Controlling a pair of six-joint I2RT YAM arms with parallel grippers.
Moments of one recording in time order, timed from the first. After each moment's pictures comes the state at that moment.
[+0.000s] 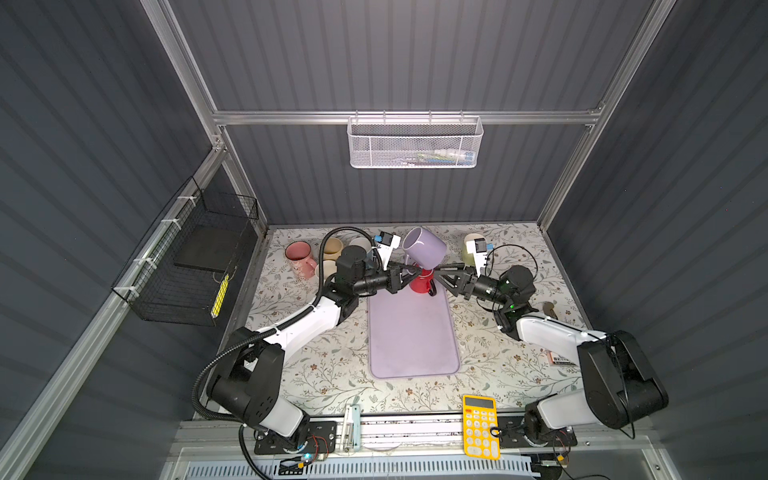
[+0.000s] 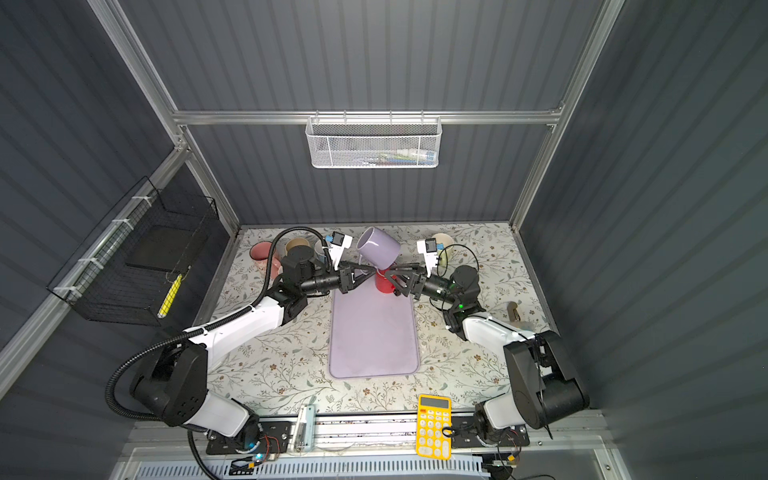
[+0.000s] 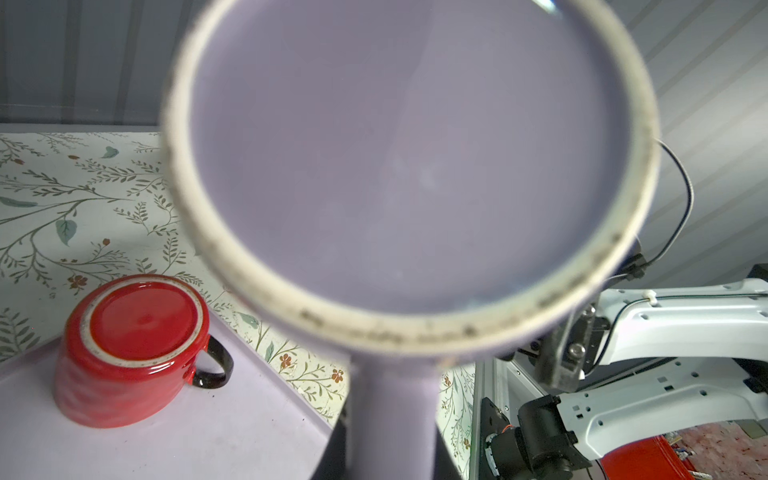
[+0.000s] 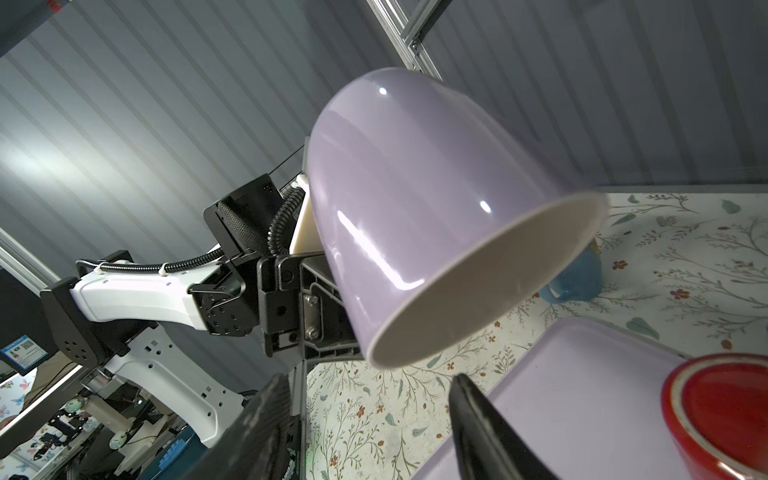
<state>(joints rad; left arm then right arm) -0.55 1.53 0.98 0.40 0.73 -0.53 0.32 1.45 0.65 1.02 -0.92 0.80</state>
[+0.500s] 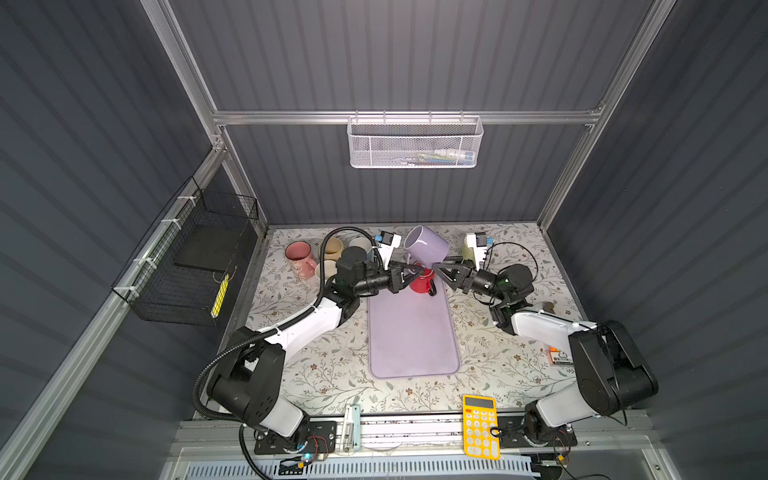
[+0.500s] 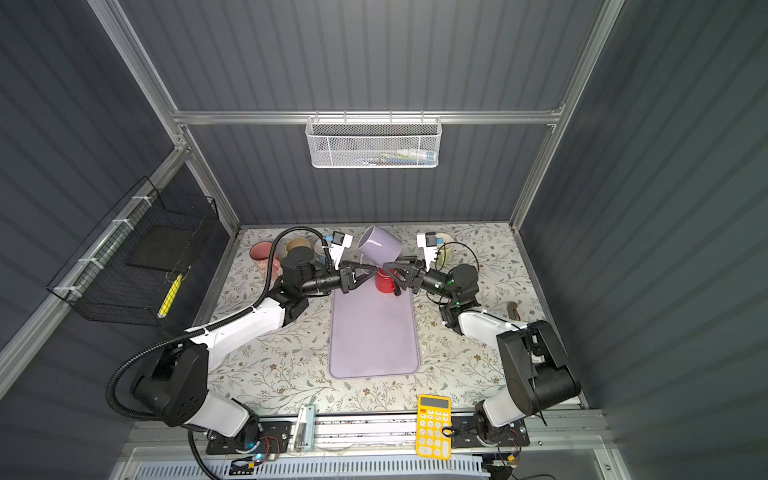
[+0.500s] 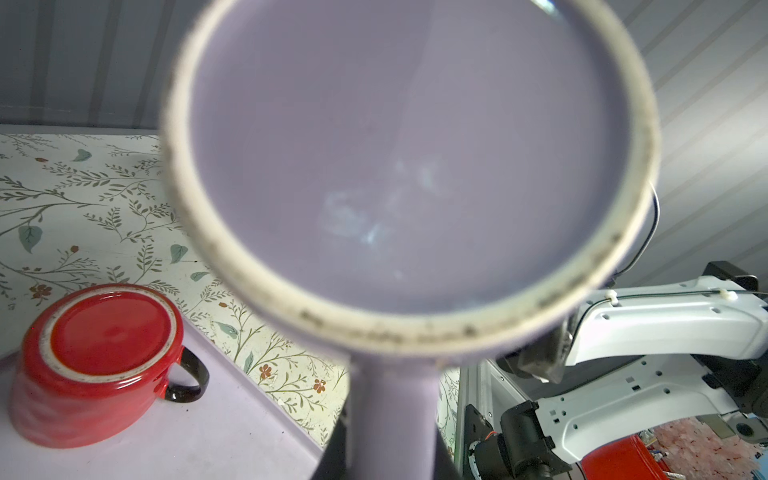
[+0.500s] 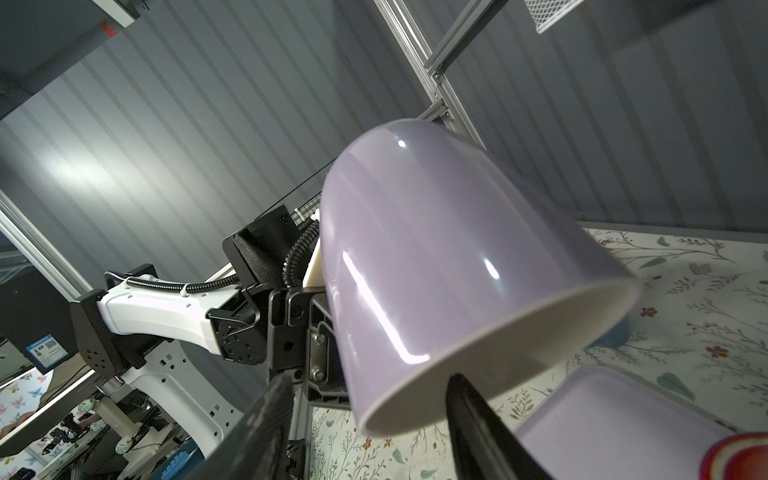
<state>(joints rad) -0.56 1.53 0.97 0.46 0.74 -0.59 0.33 1.52 0.70 1.18 -0.92 0.88</state>
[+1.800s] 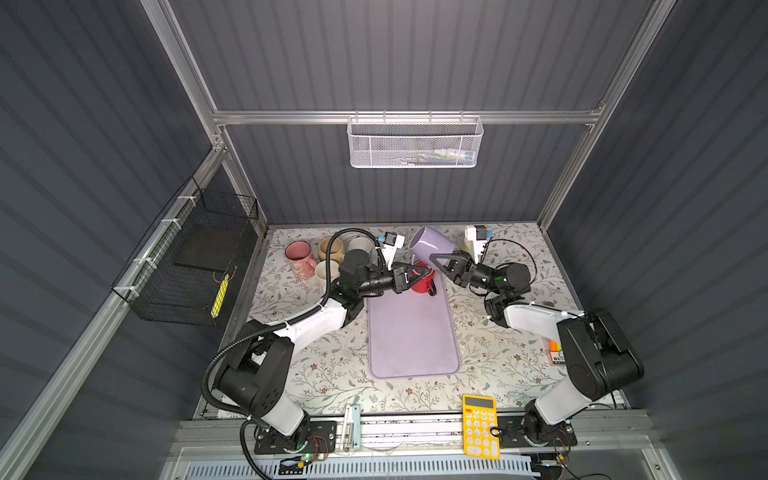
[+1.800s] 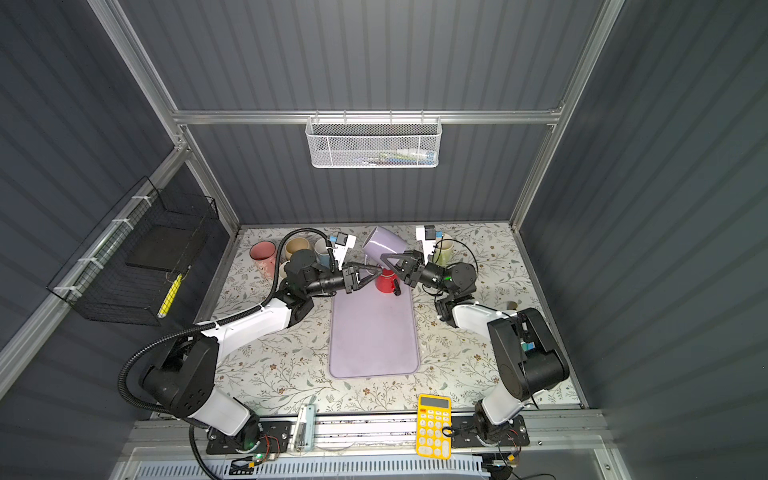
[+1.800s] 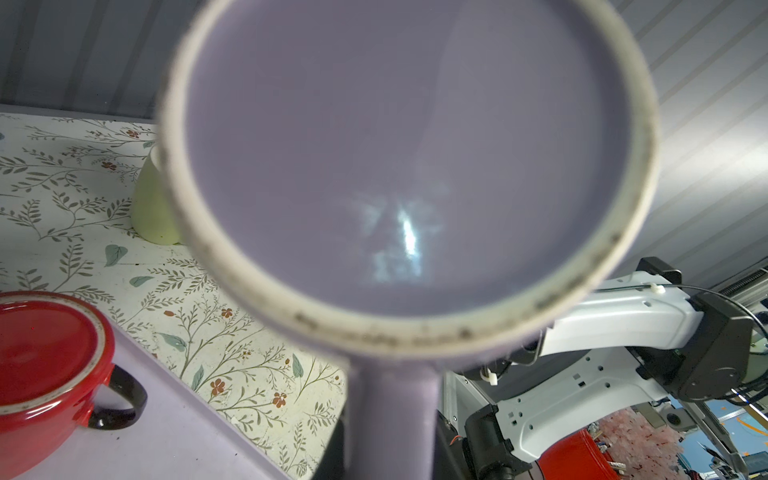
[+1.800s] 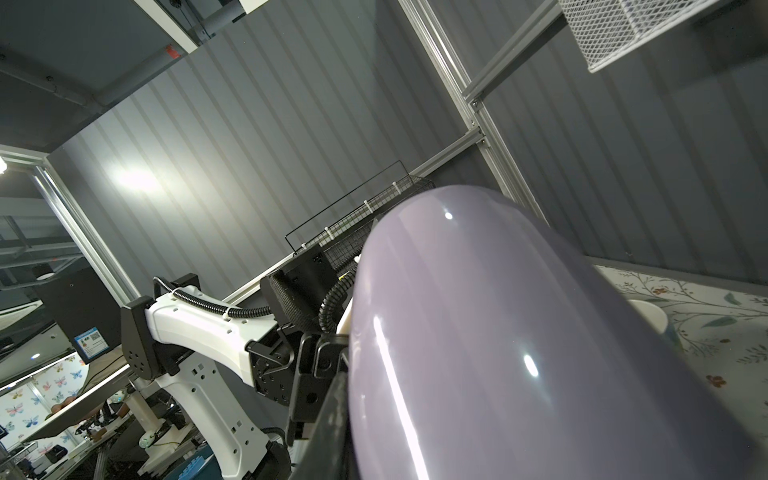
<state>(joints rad) -0.58 1.58 0.96 0.61 0.79 -0.71 0.35 1.61 0.77 1.37 -0.93 0.99</state>
